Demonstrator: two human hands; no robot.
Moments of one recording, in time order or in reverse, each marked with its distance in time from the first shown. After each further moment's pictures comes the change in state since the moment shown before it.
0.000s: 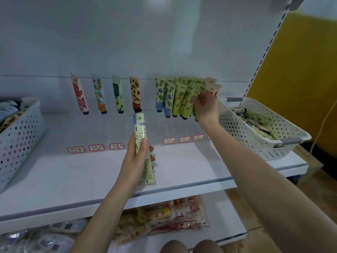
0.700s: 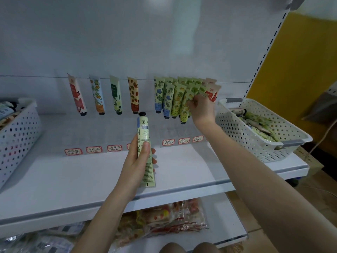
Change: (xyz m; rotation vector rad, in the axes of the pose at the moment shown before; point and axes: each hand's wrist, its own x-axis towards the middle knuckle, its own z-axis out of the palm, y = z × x) left_hand 0.004 -0.007 0.003 0.023 -0.014 -0.005; right_hand 0.007 0.000 0.009 -0.267 -0.080 -0.026
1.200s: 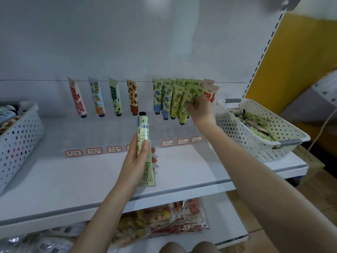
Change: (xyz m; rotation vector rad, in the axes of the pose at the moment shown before) left_hand -0.002 0.011 0.004 0.004 0.003 0.012; right_hand -0.003 0.007 -0.006 0.109 -0.049 0.033
